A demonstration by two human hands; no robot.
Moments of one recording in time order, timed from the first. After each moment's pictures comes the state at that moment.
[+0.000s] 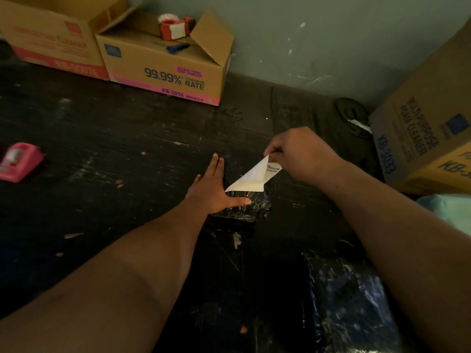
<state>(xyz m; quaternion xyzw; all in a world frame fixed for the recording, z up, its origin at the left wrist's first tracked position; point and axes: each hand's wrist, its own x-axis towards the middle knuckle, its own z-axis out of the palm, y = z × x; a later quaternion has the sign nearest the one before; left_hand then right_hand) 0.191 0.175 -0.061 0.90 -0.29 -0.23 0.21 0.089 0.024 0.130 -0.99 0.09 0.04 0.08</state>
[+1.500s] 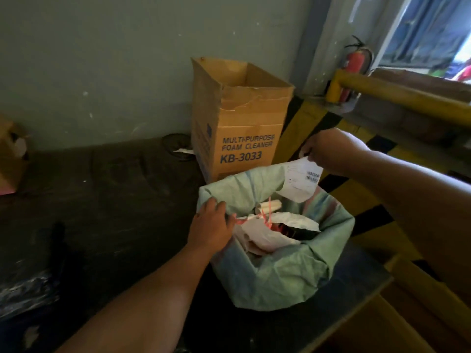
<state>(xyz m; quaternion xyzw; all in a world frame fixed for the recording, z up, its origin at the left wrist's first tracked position) -0.167 -0.178 0.027 0.82 -0.53 -0.04 0.22 -0.366 -0.335 0.248 -0.91 0.37 0.05 -0.19</state>
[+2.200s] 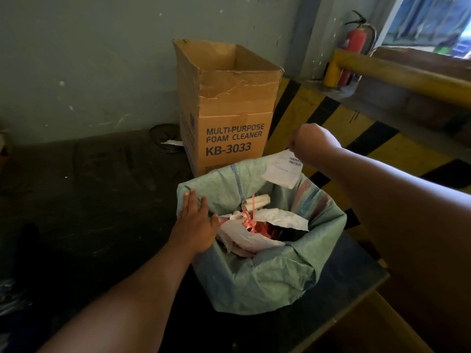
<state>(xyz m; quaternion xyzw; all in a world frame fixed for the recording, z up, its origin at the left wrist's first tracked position) -0.170 -0.208 0.008 0.85 -0.49 -0.13 0.15 -0.360 -0.403 0.198 -0.89 0.42 -0.05 -0.14</state>
